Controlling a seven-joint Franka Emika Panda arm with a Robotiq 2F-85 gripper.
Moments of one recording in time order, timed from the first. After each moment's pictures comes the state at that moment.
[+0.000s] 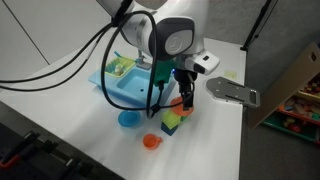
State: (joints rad) arm -0.22 0.63 -0.30 -1.92 0.07 2.53 0.60
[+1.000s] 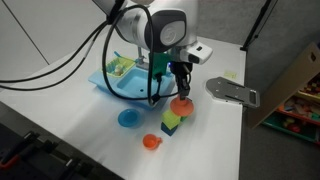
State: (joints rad) arm -0.14 0.64 -0.34 -1.89 0.05 2.53 0.60
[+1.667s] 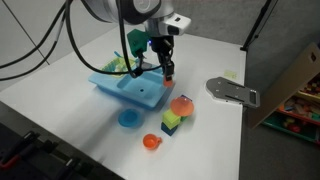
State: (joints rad) arm -0.01 0.47 -0.34 -2.01 -0.03 2.53 0.60
